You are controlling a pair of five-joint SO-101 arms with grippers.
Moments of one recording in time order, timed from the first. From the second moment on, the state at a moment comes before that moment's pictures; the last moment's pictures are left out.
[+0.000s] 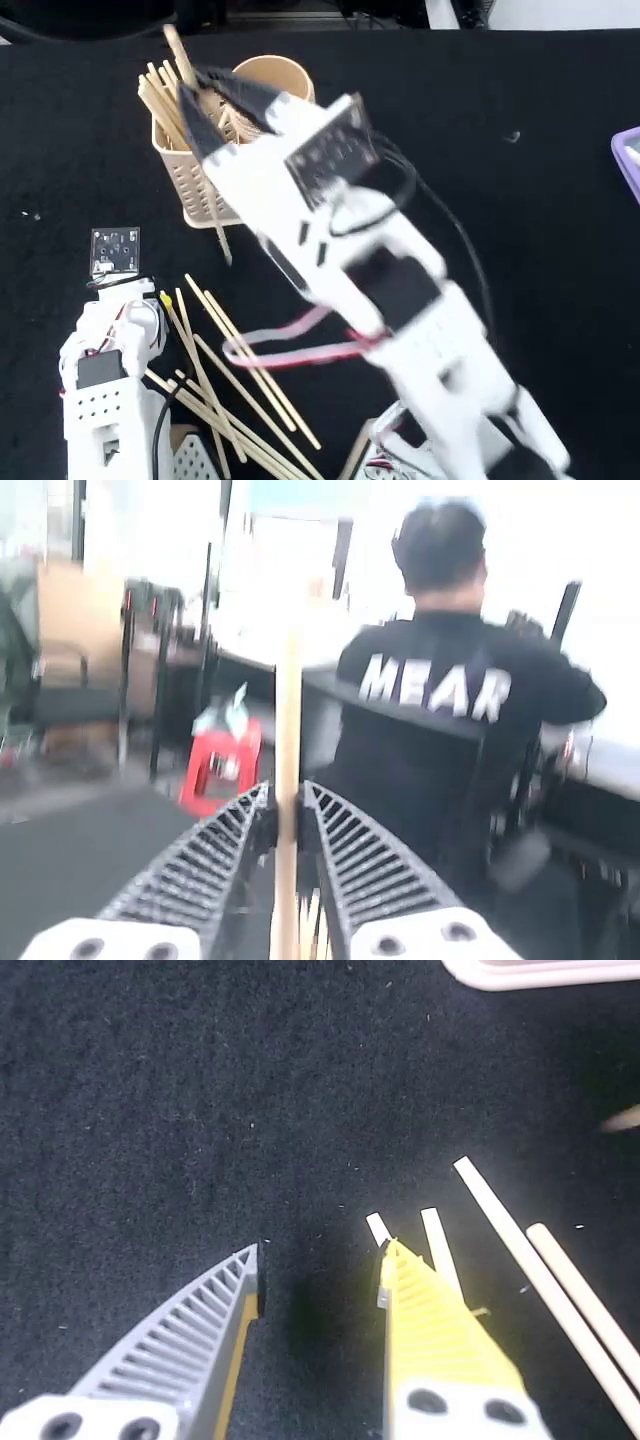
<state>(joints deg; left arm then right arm) -19.8 -77.1 91.9 43.1 -14.0 -40.0 -33.1 16.4 16.0 10.2</state>
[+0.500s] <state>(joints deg) -19.8 -77.1 91.9 43.1 -14.0 -39.8 -7.2 1.5 7.1 10.2</state>
